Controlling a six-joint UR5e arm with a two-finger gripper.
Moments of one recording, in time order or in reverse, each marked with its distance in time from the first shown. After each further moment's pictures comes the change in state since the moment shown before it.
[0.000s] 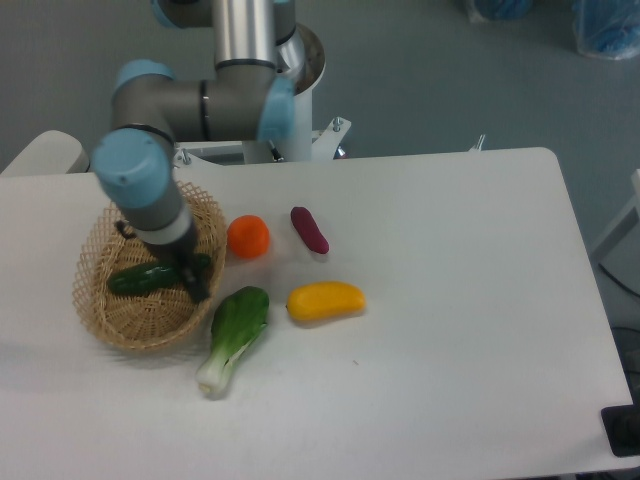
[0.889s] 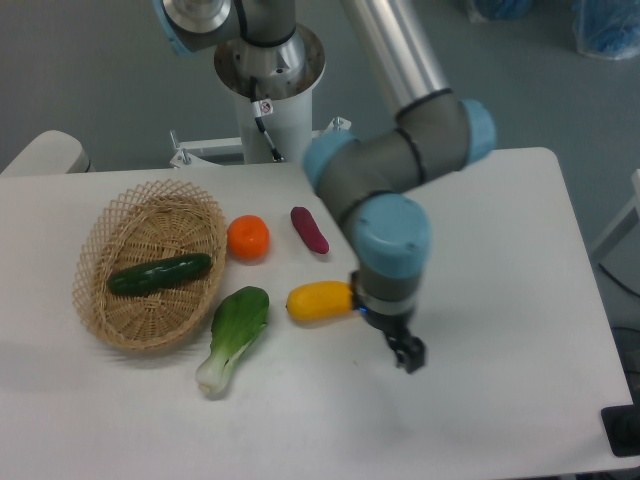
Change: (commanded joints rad) arm 0.358 -0.319 0.430 -0.095 -0.025 0.344
